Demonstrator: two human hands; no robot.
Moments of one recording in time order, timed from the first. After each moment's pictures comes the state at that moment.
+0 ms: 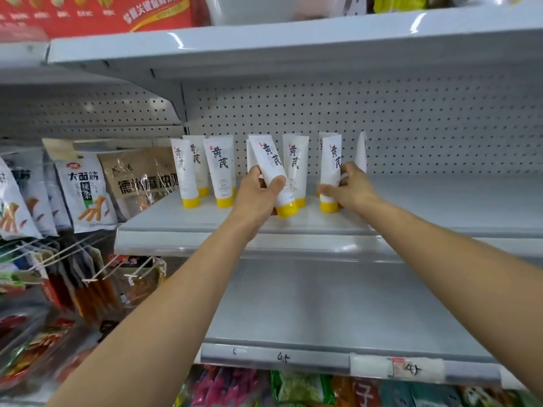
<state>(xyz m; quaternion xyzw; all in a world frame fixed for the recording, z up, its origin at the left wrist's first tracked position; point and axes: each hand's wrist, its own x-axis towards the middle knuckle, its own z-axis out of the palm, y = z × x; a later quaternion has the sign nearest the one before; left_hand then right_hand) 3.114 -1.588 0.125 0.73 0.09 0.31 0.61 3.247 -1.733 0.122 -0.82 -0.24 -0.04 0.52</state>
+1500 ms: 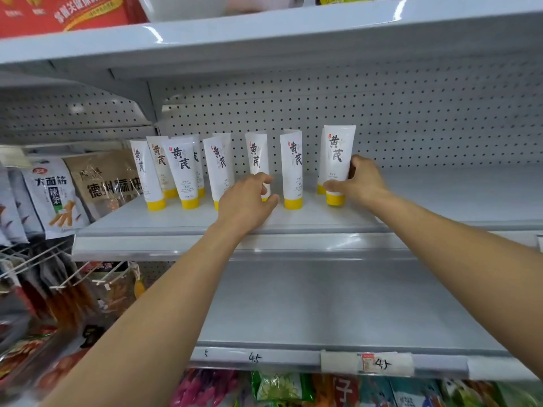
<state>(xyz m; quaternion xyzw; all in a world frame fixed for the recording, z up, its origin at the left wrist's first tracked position) 3.159 -1.619 0.115 0.93 0.13 0.30 0.15 3.279 -1.808 0.130 -0.85 -0.23 -0.11 0.47</state>
